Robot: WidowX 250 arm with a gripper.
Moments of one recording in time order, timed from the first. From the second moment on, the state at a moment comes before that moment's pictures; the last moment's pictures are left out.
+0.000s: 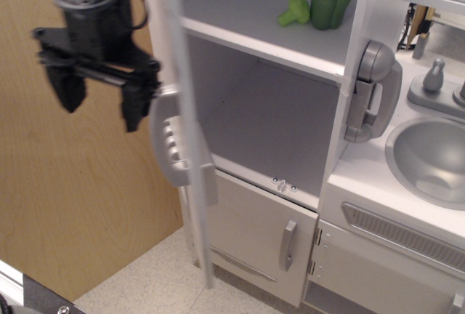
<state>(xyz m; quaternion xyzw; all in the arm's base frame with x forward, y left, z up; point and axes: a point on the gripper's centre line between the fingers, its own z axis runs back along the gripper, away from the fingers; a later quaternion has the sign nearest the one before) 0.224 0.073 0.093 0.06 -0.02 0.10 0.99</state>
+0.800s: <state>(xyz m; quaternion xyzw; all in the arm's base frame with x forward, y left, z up) 0.313 0.058 0.106 0.05 -0.09 0.16 0.98</state>
